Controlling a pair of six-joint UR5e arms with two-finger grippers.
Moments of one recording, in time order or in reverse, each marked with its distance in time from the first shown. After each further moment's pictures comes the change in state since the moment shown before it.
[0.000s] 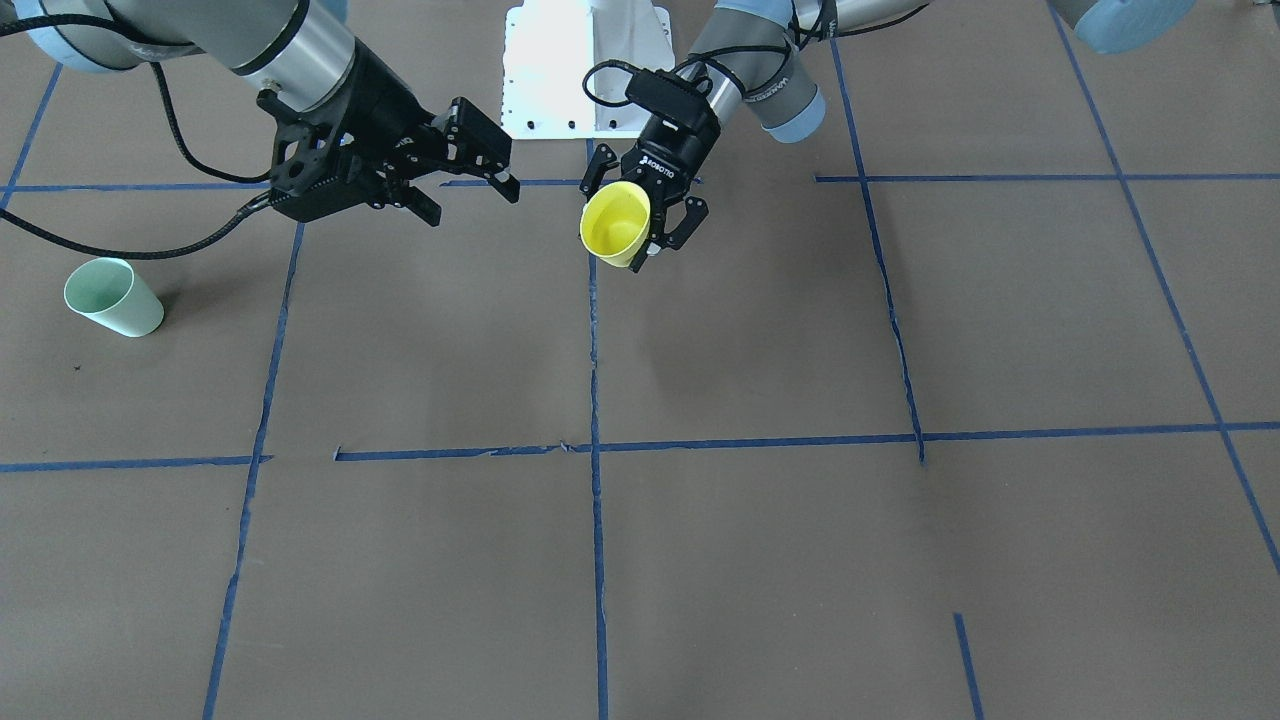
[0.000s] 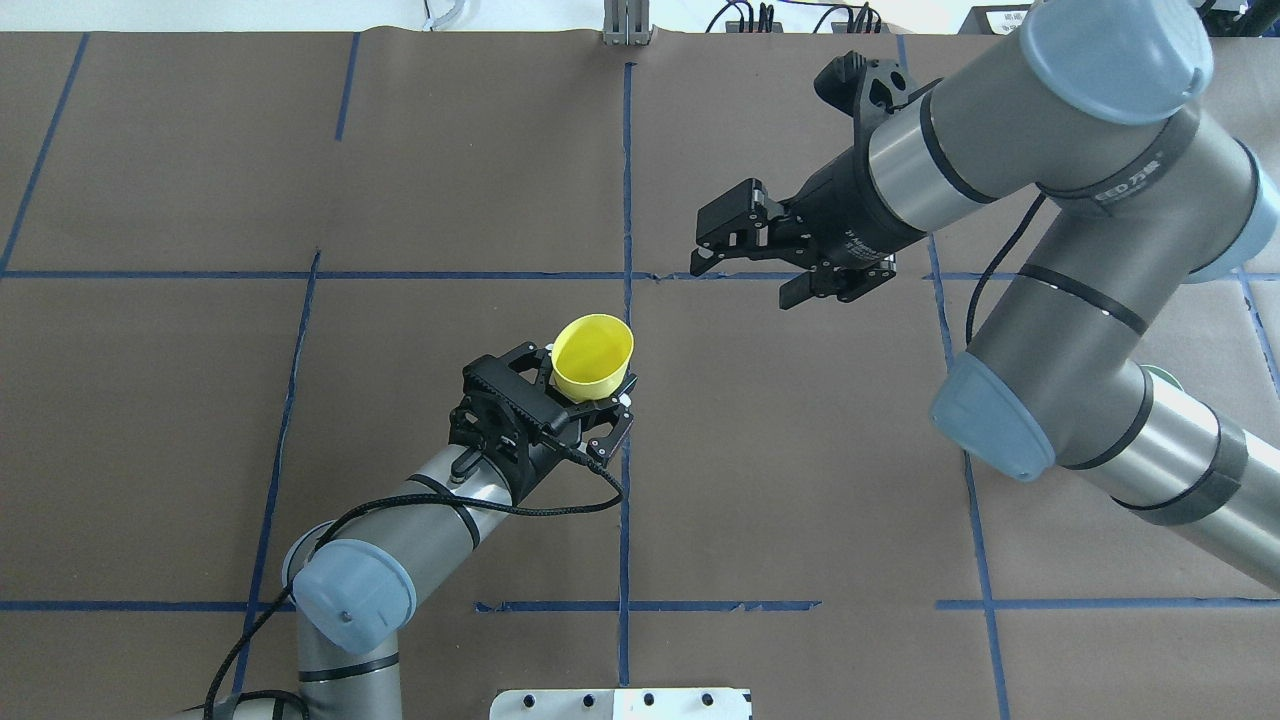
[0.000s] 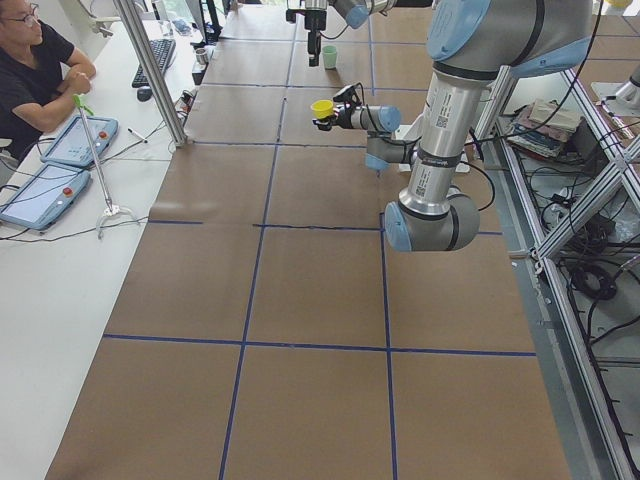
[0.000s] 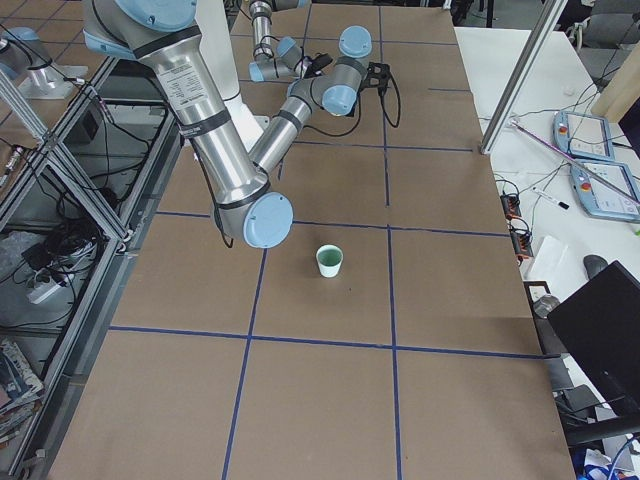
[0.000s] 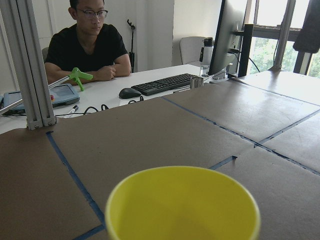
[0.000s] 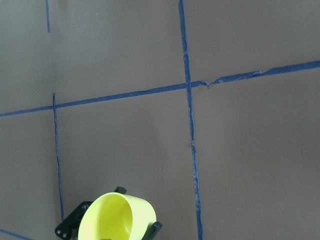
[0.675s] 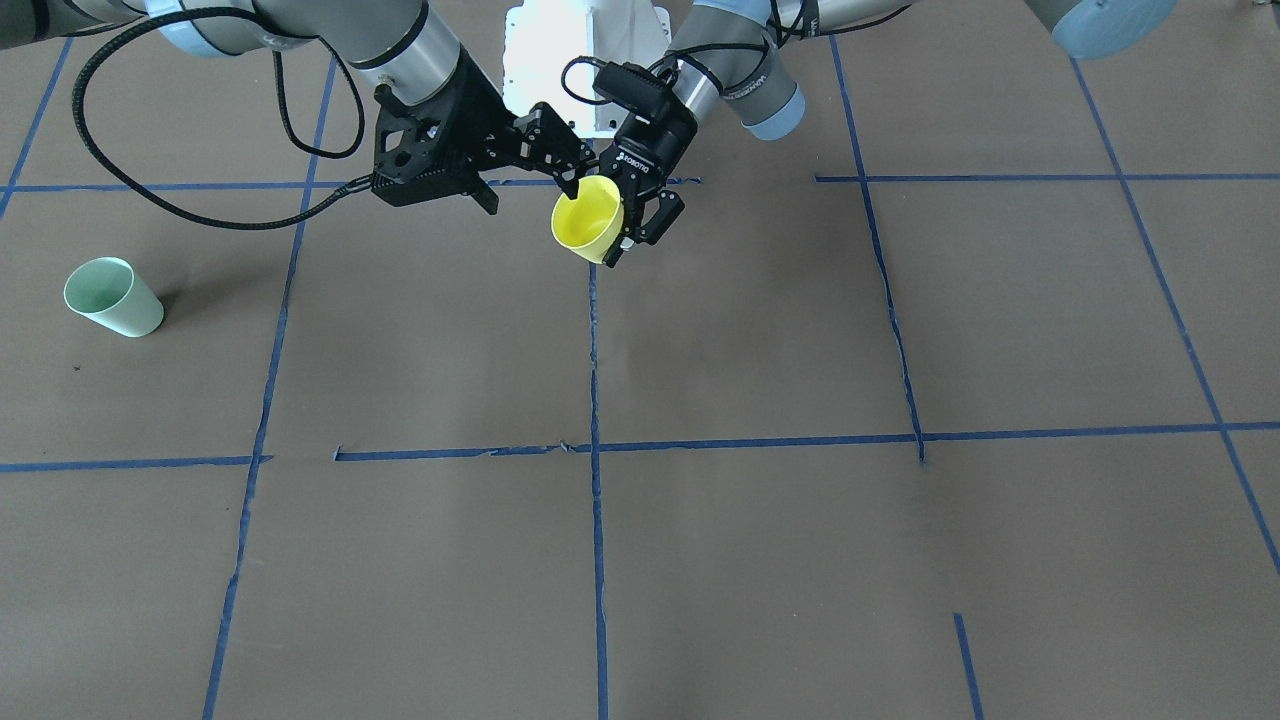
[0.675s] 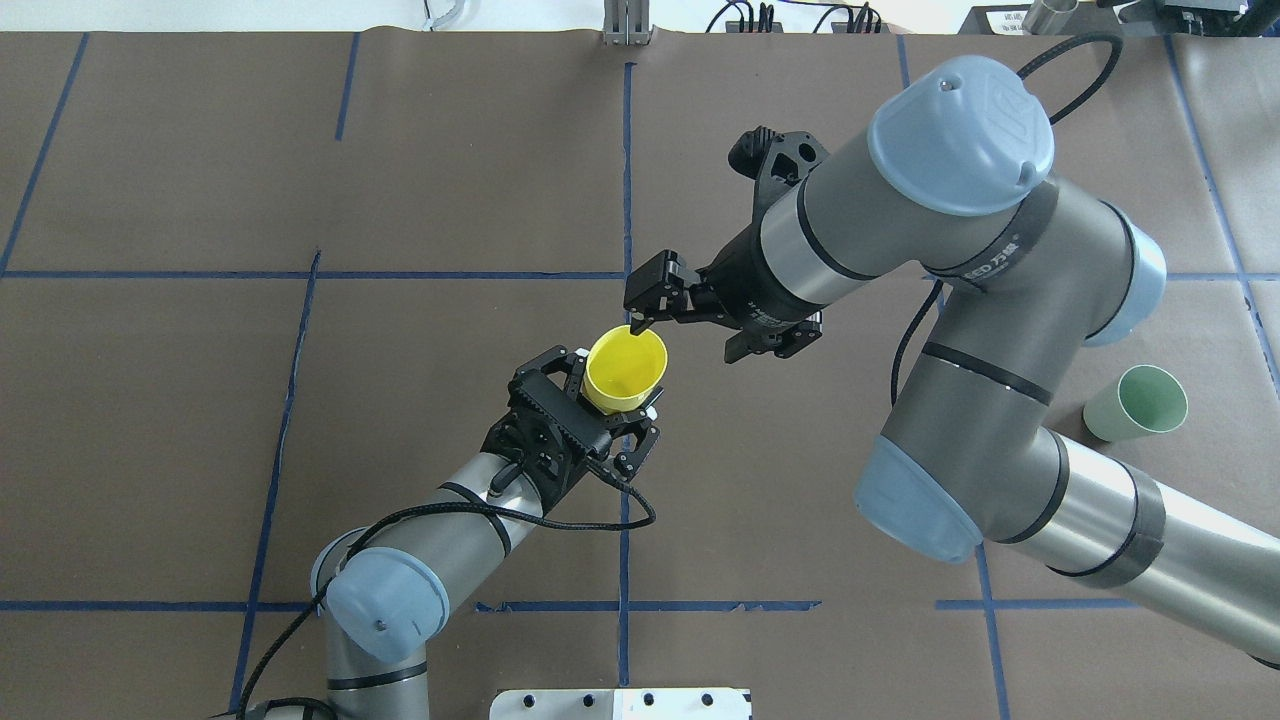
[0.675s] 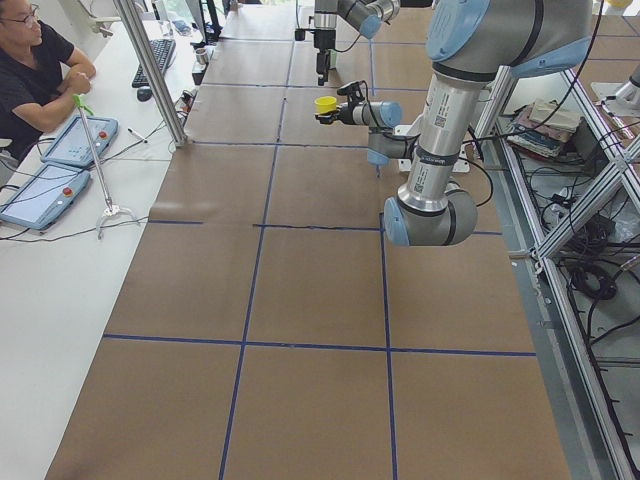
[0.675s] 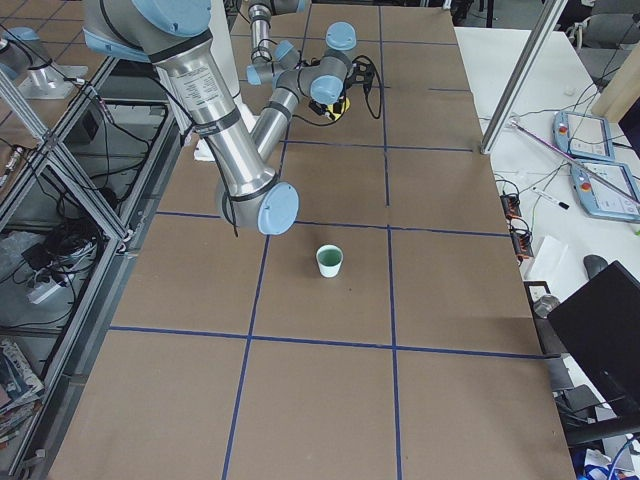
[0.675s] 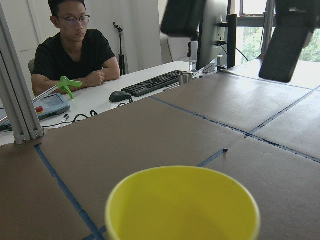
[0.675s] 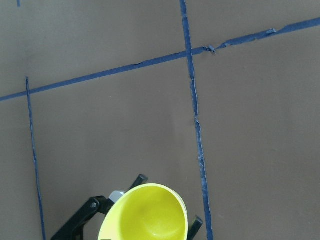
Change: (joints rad) left arm 0.017 -0.049 0.028 0.011 0.003 0.129; right arm -0.134 0.050 -0.004 -0.116 -0.139 0.019
